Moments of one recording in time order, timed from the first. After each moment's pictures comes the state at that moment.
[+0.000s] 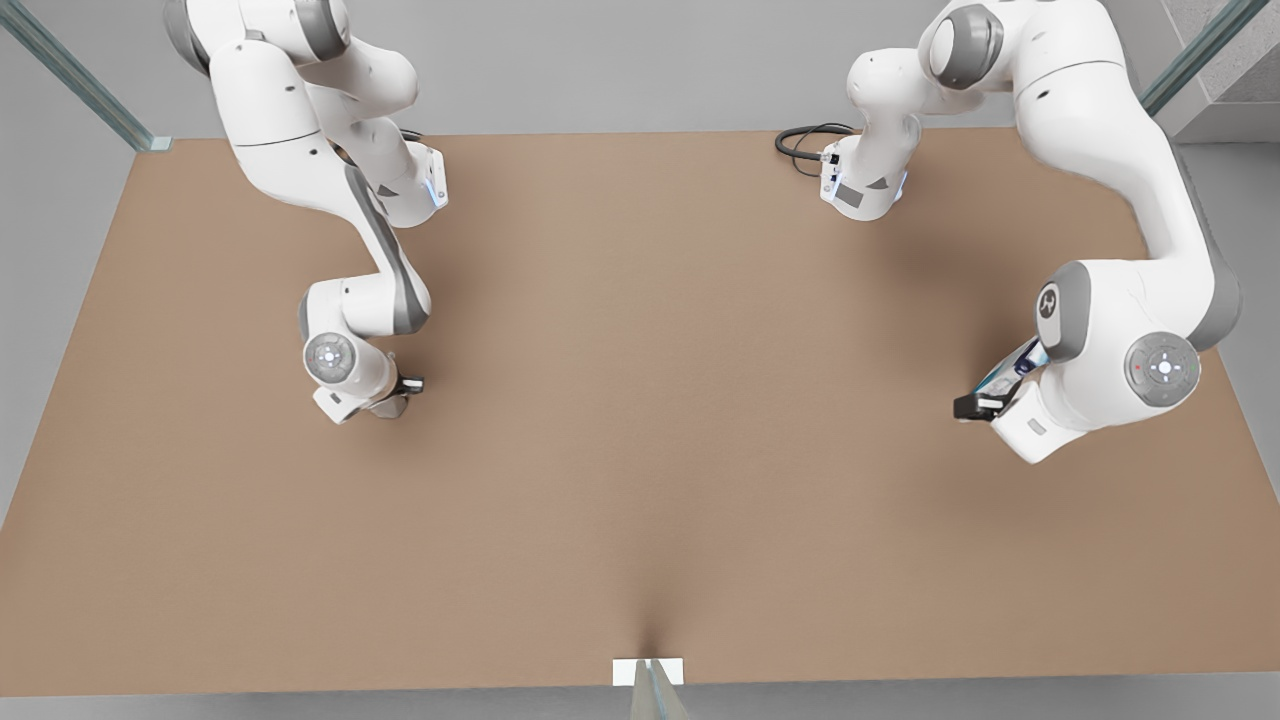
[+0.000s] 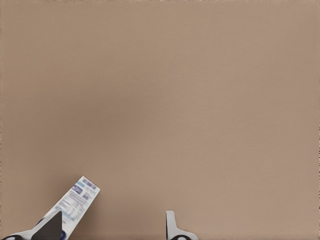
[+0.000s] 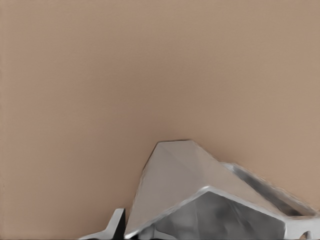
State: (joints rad) left arm -0.05 0.41 0.01 -1.33 0.05 1.59 0.07; right arm 0.23 0.30 -0.08 -2.21 -0.04 2.29 0.21
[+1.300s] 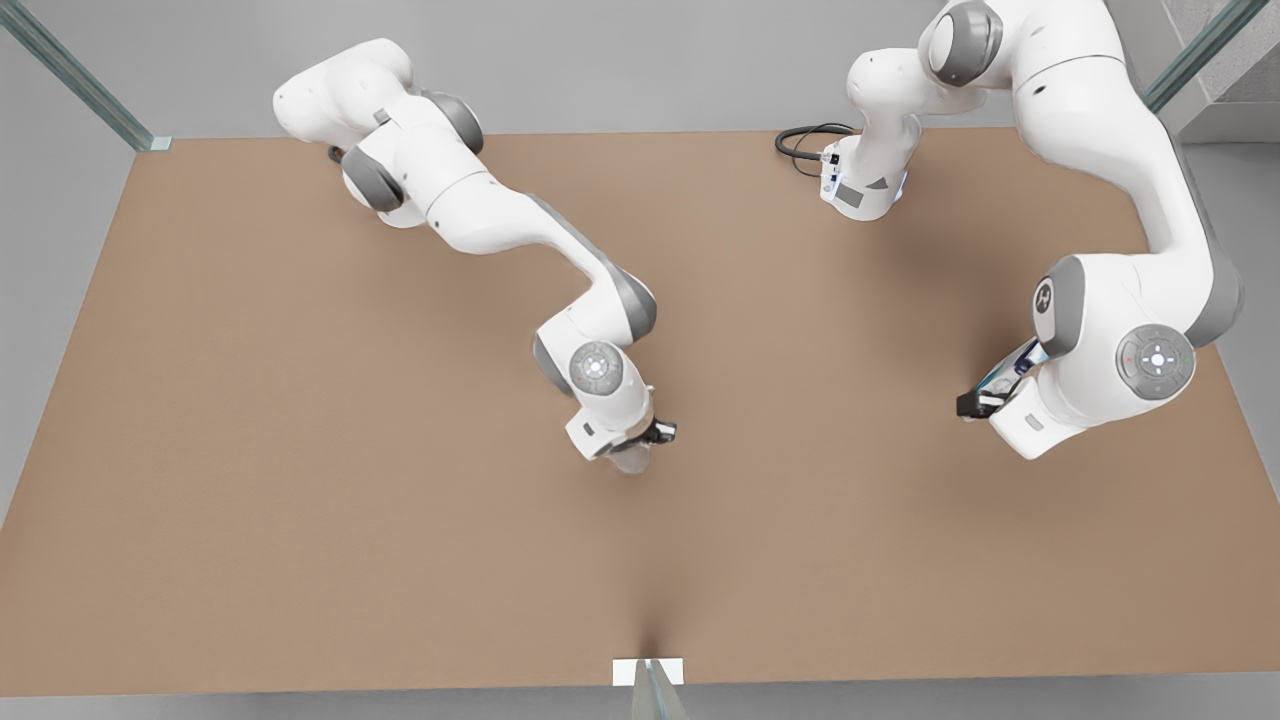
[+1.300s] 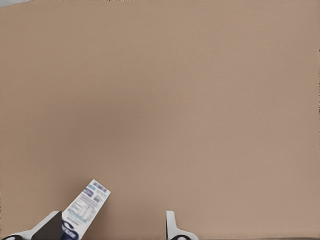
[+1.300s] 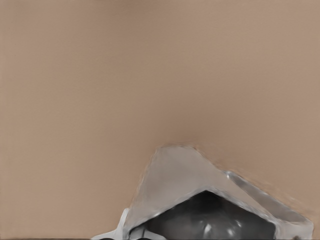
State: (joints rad) left arm -0.05 0.42 0.00 -1.33 0.10 1.60 0.13; right arm 0.66 1.00 0.04 -0.89 0.12 2.02 0.82
